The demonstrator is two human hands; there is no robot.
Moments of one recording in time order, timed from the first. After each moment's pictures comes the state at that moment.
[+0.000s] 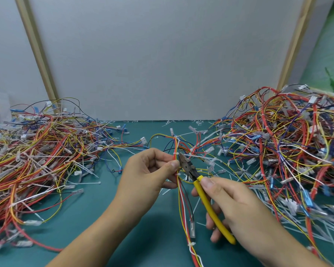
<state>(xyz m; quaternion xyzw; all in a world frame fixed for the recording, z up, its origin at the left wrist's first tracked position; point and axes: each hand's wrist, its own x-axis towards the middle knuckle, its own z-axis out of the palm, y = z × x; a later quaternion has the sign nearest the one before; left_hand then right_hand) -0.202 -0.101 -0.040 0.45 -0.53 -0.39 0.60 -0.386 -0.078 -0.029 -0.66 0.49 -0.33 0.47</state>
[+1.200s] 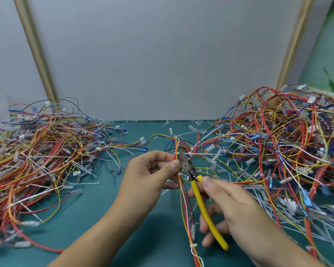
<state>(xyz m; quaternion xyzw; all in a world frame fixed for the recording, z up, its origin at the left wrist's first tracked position) -0.206 -0.100 -0.043 0.43 -0.52 -0.41 0.61 -0.380 -0.076 -0.033 -0.61 0.45 -0.36 0.55</state>
